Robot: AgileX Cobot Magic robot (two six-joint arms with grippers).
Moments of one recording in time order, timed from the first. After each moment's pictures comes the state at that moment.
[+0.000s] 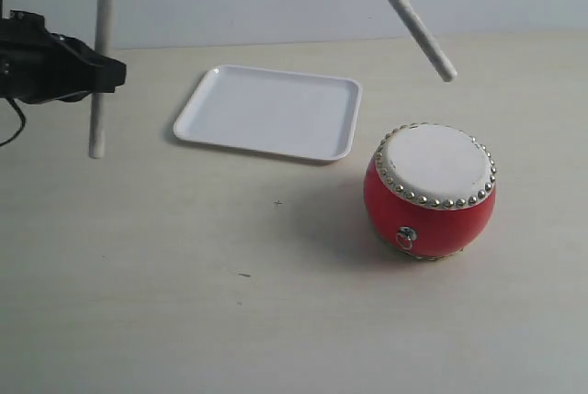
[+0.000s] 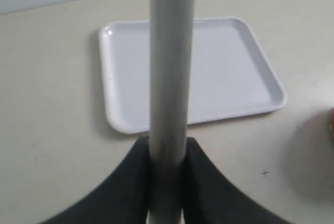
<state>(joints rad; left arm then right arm) -0.18 1.50 -0.83 1.75 -0.39 -1.66 0.37 1.90 -1.93 0.17 1.21 -0.37</state>
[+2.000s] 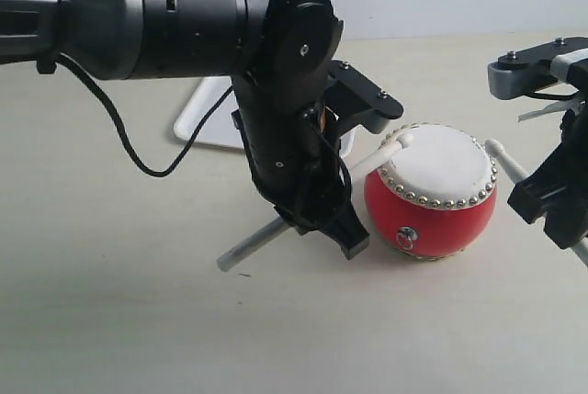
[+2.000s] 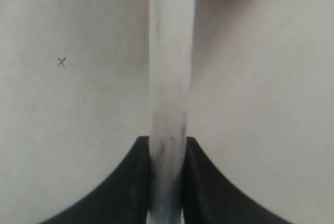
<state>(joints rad) -0.95 1.95 -1.49 0.05 1.01 0.04 0.33 1.37 -0.94 0.03 1.23 -0.10</state>
